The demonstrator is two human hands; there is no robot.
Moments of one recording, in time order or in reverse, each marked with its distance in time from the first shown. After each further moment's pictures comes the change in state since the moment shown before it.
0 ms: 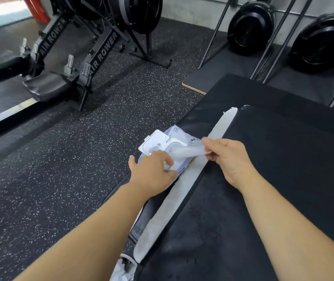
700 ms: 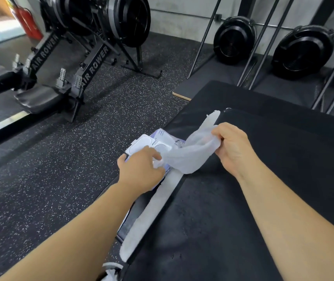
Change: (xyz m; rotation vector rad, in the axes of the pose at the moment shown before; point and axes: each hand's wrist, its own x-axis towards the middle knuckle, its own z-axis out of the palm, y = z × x) left_hand -0.008 0.017 0.000 0.037 0.147 0.061; right_hand -0.009 -0.037 -0.025 0.204 0.128 -0.032
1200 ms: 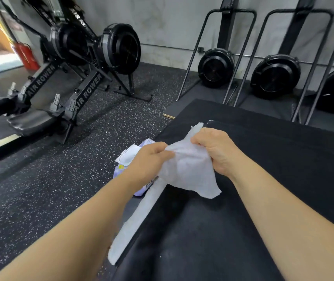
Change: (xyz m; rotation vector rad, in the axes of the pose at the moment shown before) left_hand -0.025 0.054 -0.018 -0.787 -0.210 0.146; right_hand -0.033 -0.017 -0.015 -0.257 -0.178 -0.015
